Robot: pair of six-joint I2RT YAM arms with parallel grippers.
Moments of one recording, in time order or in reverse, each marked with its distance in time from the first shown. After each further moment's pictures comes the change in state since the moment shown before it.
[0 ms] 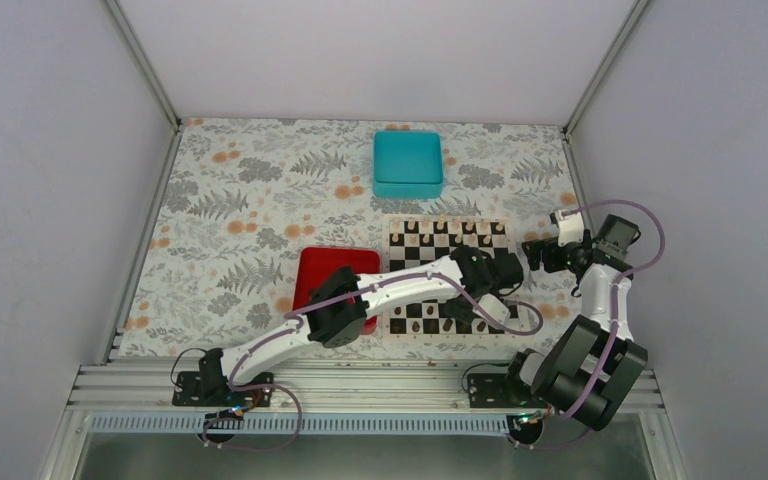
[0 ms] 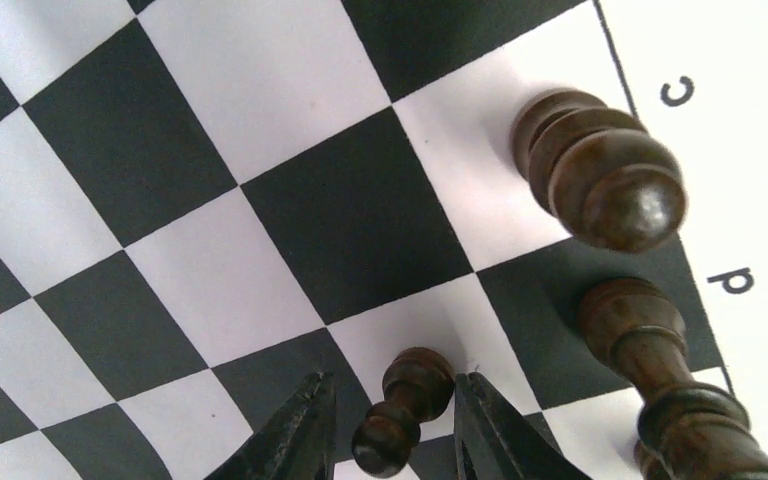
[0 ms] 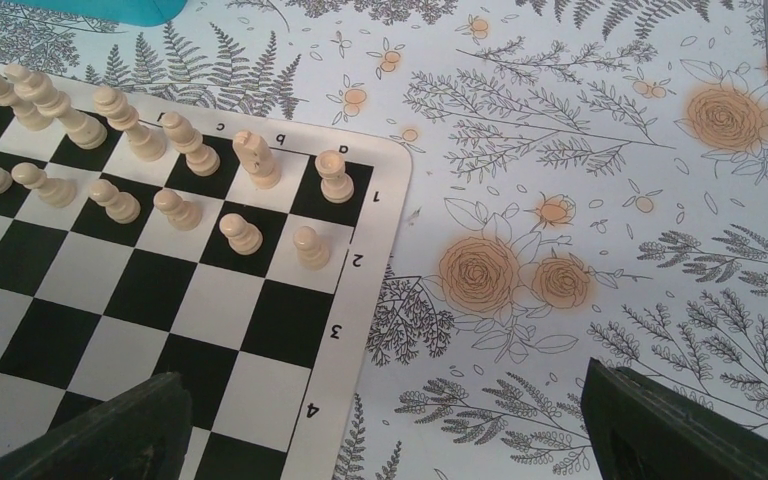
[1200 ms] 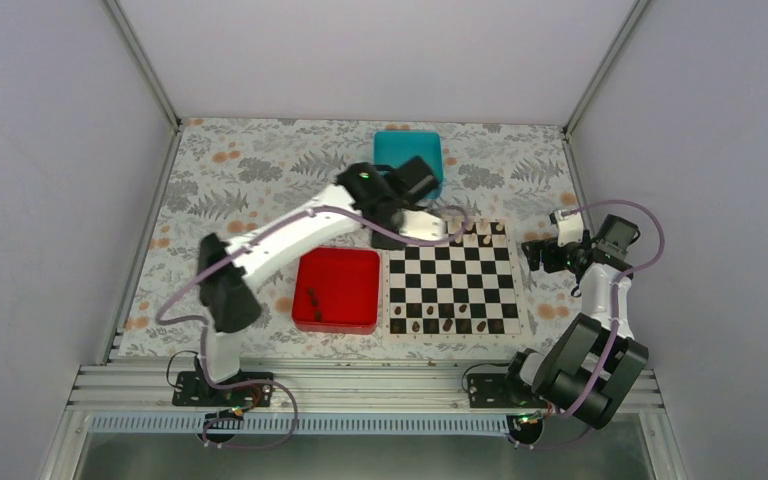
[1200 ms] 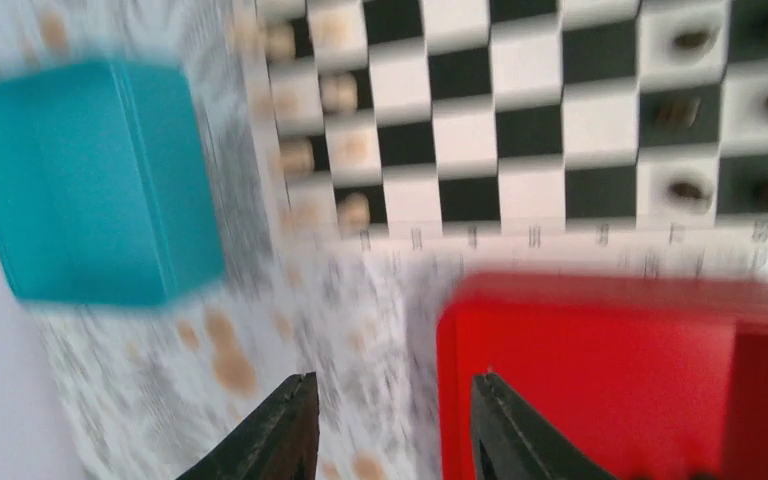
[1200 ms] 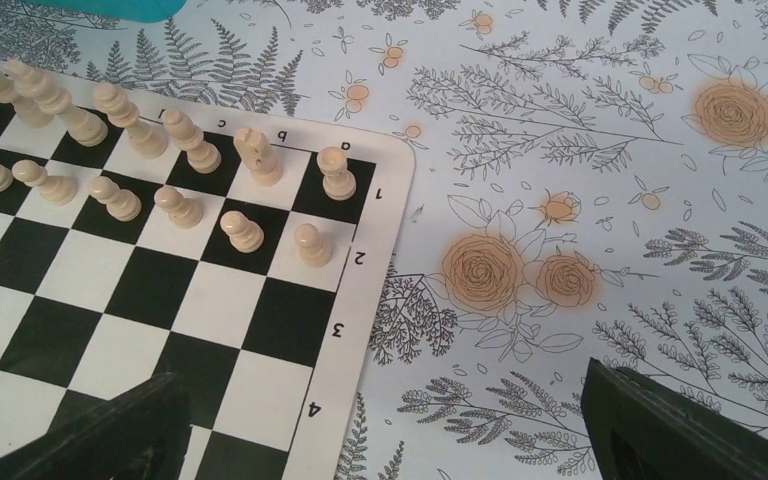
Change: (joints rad) left arm 0.230 -0.620 -0.388 -0.046 -0.048 -0.035; right arm 0.000 0.007 0.000 -0.001 -0.003 -0.001
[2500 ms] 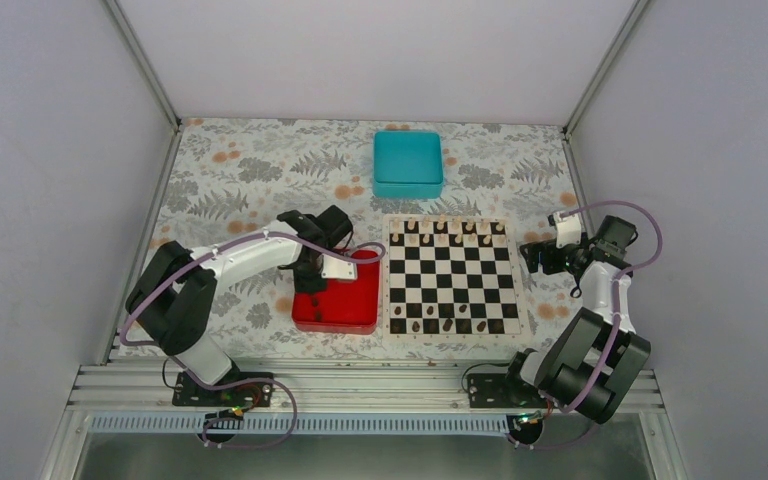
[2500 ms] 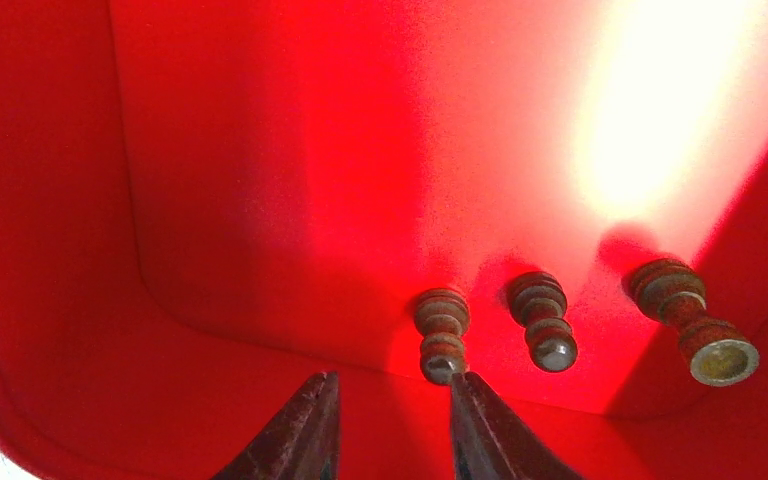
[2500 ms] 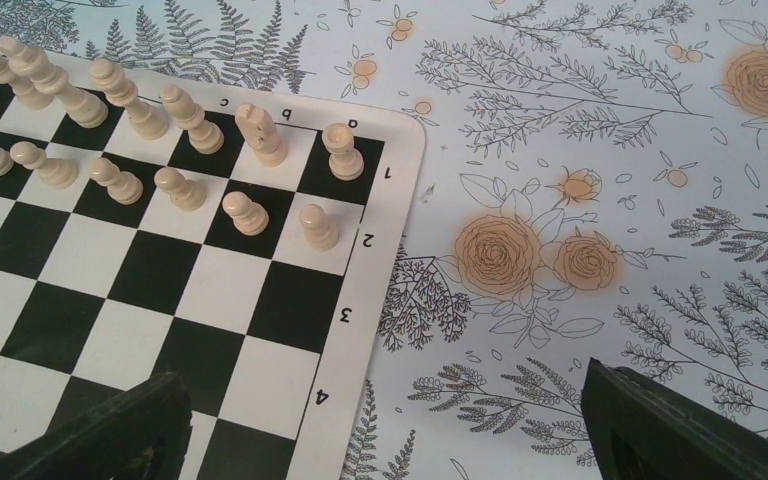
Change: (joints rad) left arm 0.313 -0.394 -1.039 0.312 0.012 -0.047; right arm 0.000 0.030 0.000 -0.015 0.000 -0.006
